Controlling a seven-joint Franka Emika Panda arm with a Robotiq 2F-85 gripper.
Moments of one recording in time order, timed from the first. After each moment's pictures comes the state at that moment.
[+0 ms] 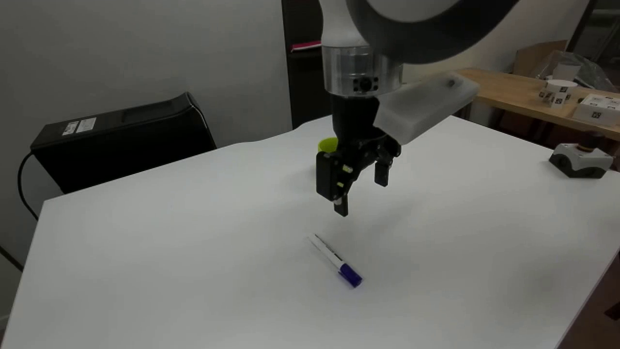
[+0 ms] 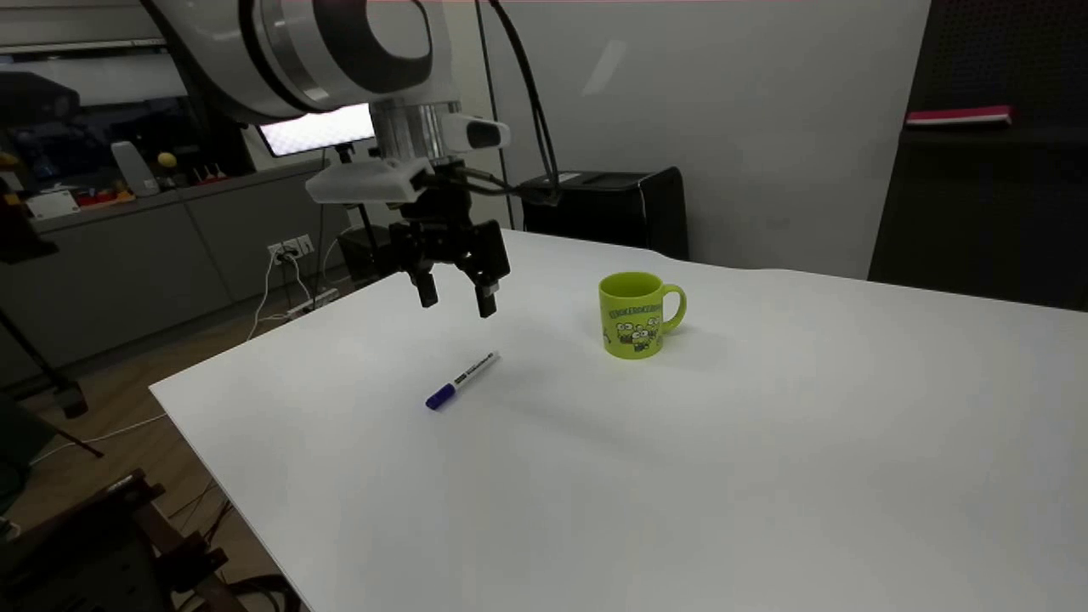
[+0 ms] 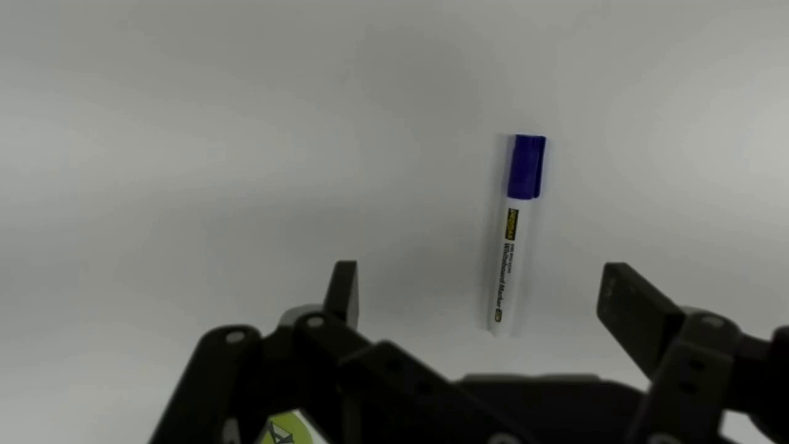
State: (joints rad) arm 0.17 0.35 0.11 -2.26 -0.11 2.55 0.23
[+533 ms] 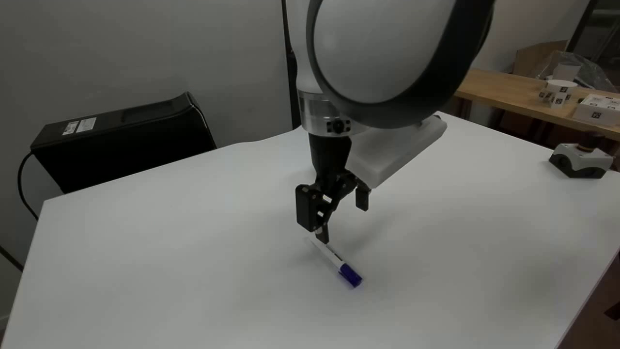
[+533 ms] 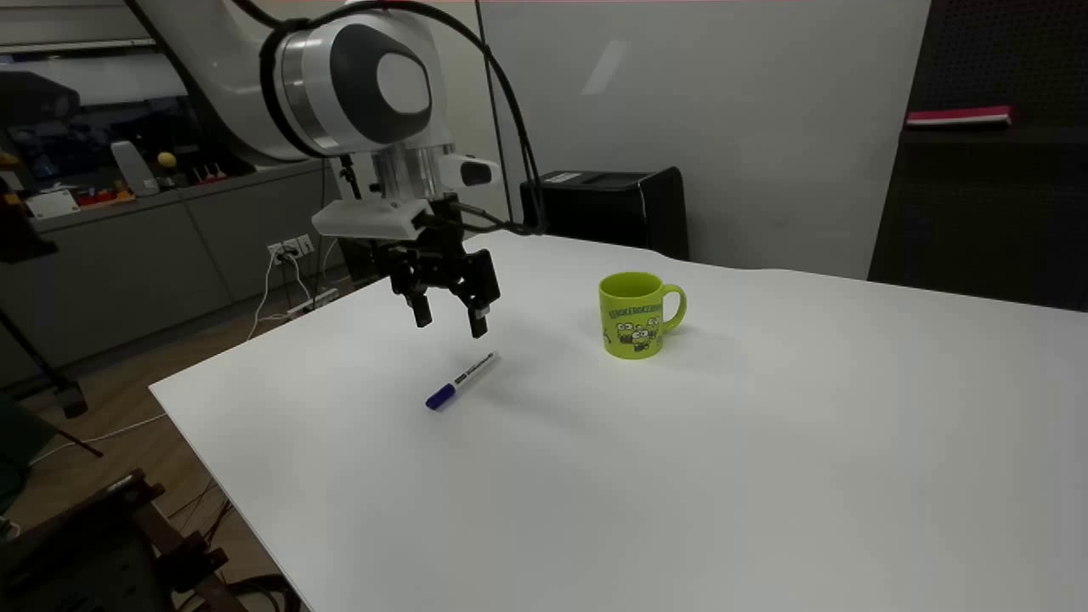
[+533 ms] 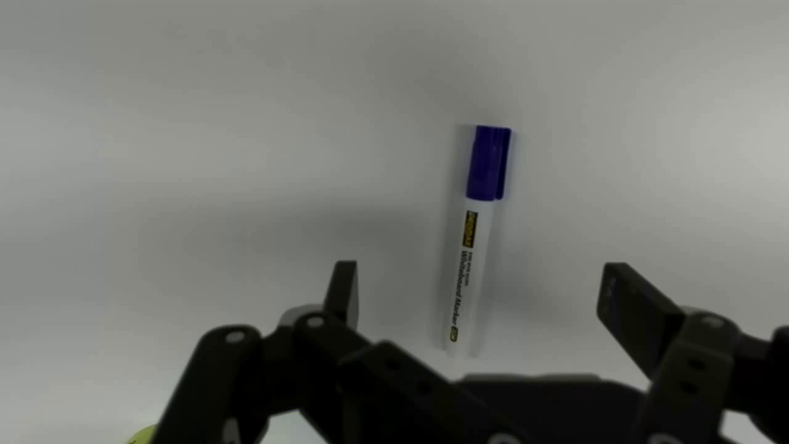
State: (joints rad) arm 0.23 0.47 0.10 -2.19 -0.11 2.60 0.24
